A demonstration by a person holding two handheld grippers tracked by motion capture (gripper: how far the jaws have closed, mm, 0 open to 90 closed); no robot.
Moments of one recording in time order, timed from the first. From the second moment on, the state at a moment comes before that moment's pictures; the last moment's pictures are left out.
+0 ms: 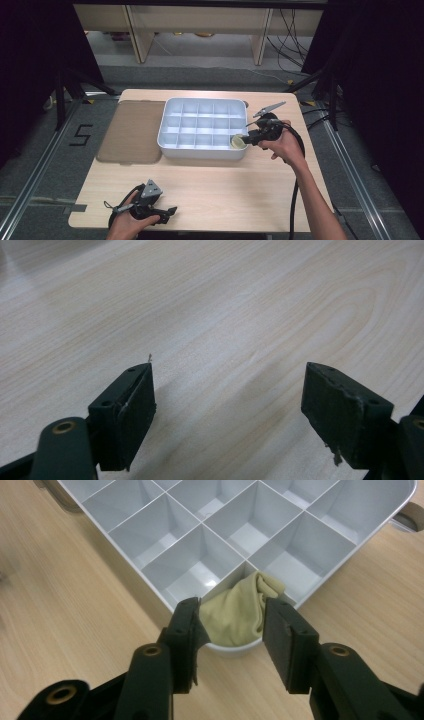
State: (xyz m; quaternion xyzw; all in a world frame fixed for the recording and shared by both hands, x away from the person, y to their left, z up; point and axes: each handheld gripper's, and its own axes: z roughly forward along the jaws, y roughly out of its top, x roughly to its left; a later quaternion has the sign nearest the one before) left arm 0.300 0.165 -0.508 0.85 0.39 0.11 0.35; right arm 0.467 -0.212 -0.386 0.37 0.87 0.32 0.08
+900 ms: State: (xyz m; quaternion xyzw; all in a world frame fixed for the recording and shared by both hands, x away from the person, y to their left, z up) left arm 0.303 0.169 -0.513 0.84 0.39 0.11 0.36; right arm 0.416 -0.222 -0.415 0.38 0.82 0.42 0.06
